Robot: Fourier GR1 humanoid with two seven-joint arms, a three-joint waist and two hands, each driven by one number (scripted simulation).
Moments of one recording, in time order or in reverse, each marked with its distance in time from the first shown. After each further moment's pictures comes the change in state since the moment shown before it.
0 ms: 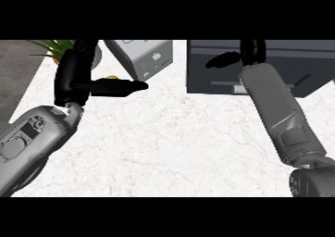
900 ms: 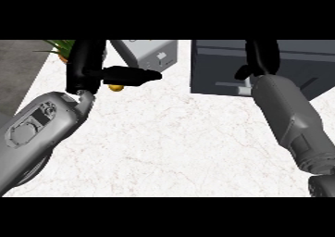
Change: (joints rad) left arm -0.126 -0.032 -0.037 0.054 0.016 0.014 0.040; right arm 0.076 -0.093 0.331 0.053 0.414 -0.221 0.322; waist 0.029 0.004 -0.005
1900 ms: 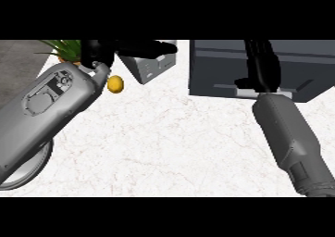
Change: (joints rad) left arm -0.210 -0.061 -0.020 0.195 0.053 0.015 0.035; right arm 0.233 0.043 0.077 -0.305 0.006 0.044 0.039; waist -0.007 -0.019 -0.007
